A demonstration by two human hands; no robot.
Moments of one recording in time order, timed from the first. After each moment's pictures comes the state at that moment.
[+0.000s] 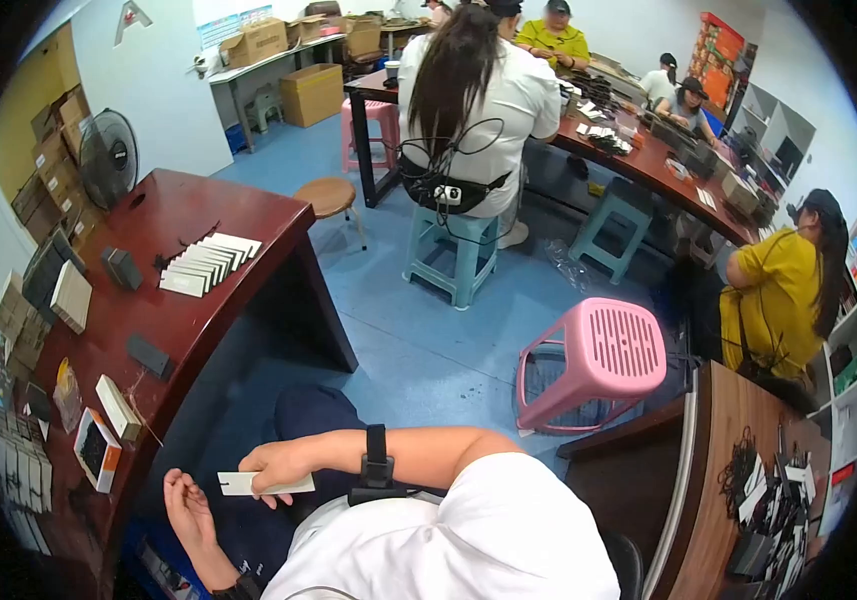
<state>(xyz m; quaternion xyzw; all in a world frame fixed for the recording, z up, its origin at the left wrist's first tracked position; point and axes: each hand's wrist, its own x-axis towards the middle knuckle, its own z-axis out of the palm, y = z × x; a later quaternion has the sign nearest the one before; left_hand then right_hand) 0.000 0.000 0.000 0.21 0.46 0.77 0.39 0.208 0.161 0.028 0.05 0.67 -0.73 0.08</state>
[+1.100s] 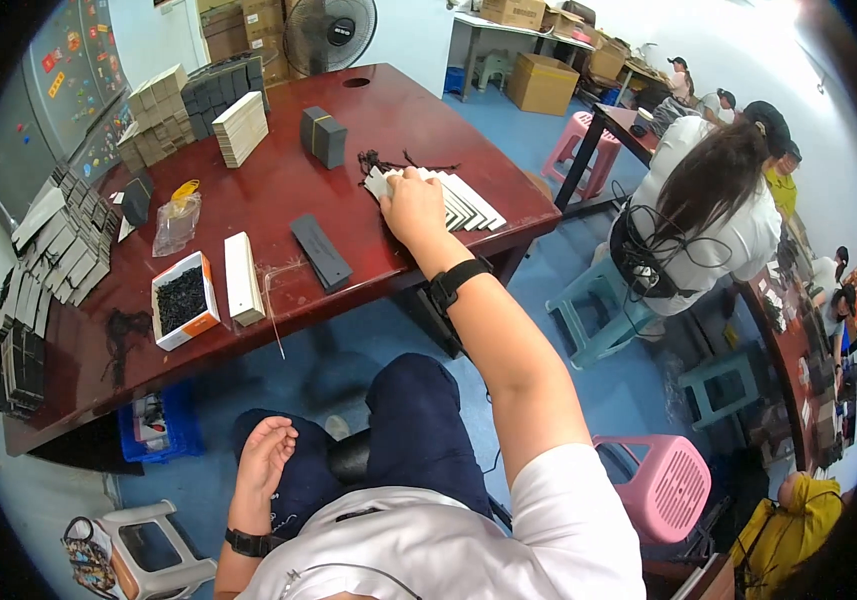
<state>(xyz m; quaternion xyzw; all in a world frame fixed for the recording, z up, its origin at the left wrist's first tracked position) 0.014 -0.042 -0.046 0.08 0.49 0.73 0.47 0.034 0.366 0.069 0.25 0.90 0.01 -0.35</state>
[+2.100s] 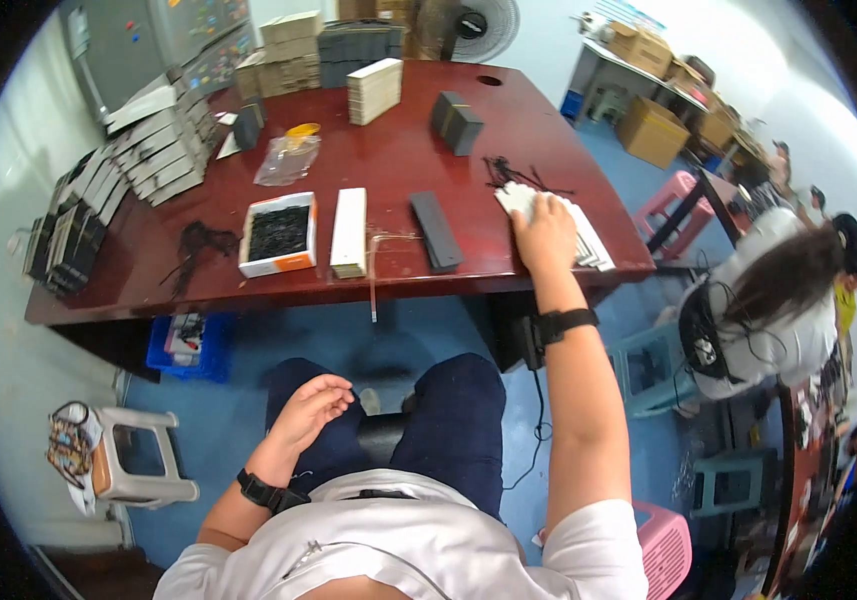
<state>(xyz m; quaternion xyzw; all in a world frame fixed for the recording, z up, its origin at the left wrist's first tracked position) 0.019 -0.047 -0.042 0.10 0.50 0.73 0.46 0.056 0.371 0.055 0.32 0.90 0.05 -0.31</state>
